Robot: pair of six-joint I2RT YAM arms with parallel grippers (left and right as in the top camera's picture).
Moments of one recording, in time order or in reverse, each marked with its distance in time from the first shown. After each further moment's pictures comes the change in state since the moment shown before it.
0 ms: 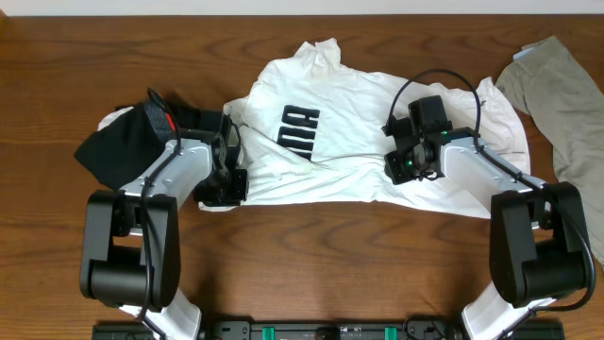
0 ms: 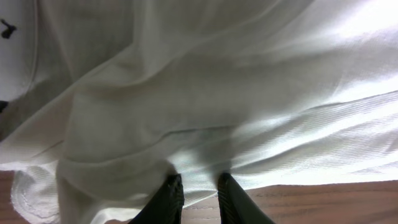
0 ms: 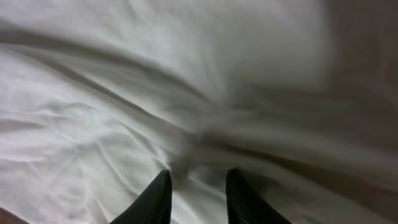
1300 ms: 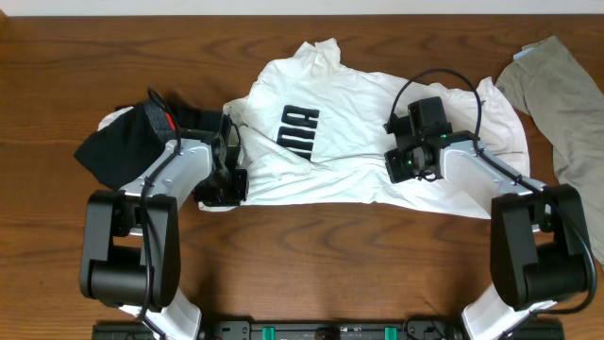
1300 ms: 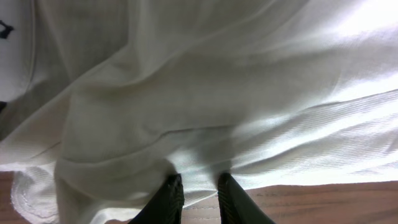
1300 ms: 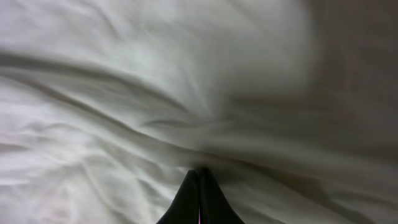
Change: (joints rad) left arm 0.000 0.000 0.000 -0.001 0.000 0.004; right arm 0.006 -0.021 -0.024 0.056 0.026 0.035
